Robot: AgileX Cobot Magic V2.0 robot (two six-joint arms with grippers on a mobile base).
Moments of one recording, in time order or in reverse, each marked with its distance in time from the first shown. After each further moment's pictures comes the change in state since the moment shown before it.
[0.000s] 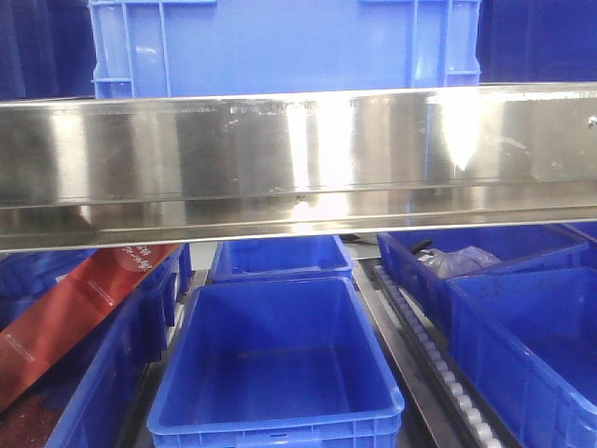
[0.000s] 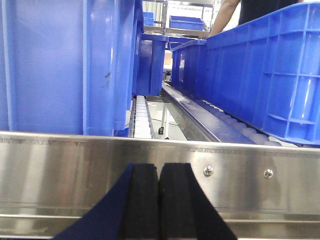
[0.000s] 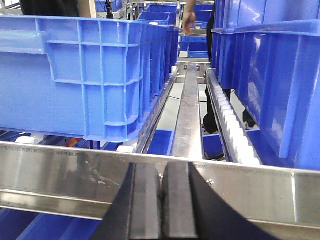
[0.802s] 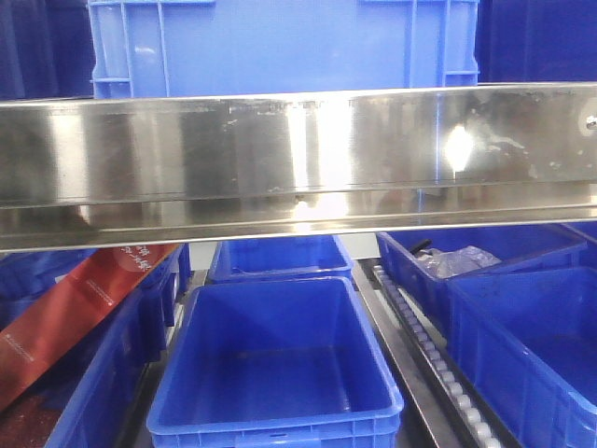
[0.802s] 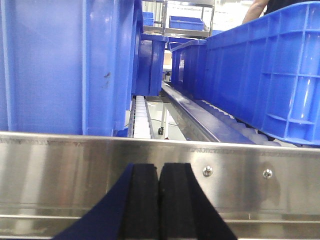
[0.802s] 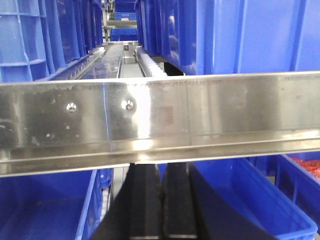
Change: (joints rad) left arm 0.000 0.000 0.000 0.000 -0.001 0.001; right arm -0.273 -0.257 0.327 0.017 -0.075 0.000
